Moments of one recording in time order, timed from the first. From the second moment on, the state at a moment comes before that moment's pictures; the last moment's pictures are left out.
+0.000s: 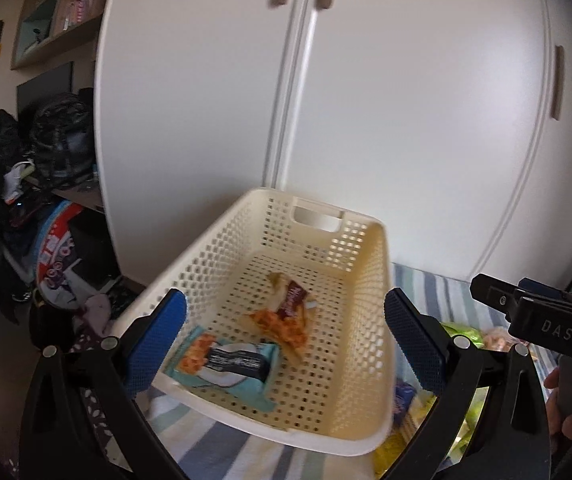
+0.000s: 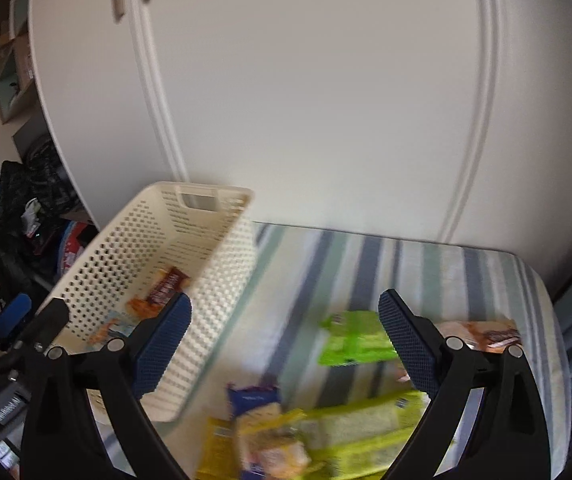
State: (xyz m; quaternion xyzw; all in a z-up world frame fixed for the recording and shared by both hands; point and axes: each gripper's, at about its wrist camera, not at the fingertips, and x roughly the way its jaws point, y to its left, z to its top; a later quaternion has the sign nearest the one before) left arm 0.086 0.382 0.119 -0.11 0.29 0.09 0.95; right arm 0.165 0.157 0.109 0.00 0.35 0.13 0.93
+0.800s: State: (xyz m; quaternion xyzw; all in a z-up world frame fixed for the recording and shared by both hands) left arm 0.083 0.300 0.103 -0.10 0.34 -0.09 0.93; right arm 0.184 0.027 0.054 0.05 0.44 0.02 0.90
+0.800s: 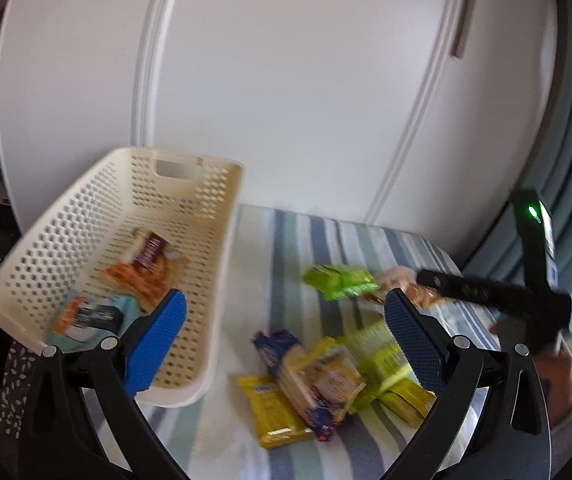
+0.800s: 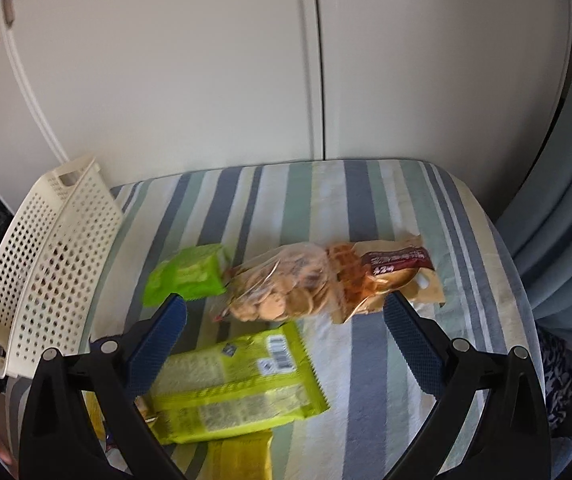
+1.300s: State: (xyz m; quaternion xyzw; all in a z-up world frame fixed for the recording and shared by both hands) left arm 0.090 0.280 0.080 -0.08 0.38 -0.11 0.92; right arm 0.211 -0.062 0.026 0.12 0.47 -0.06 0.87
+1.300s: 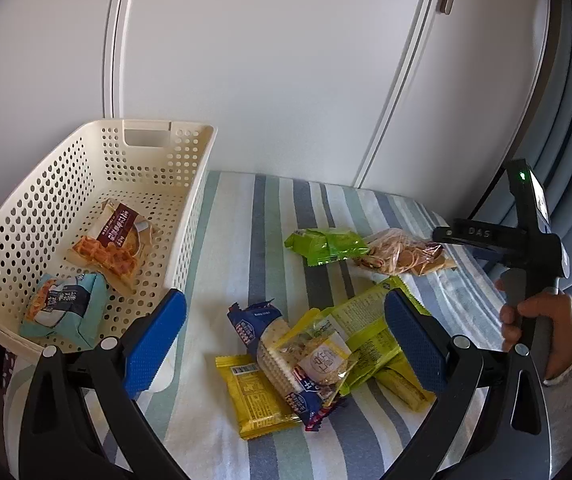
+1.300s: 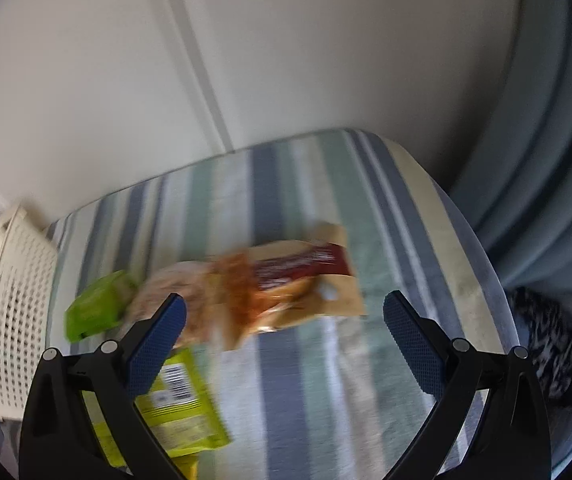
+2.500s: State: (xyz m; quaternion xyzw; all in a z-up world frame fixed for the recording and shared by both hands) left arm 0.103 0.260 0.064 -0.02 0.39 -0.12 0.91; right arm 0.280 -0.035 -0.023 0.09 0.50 -0.12 0.85
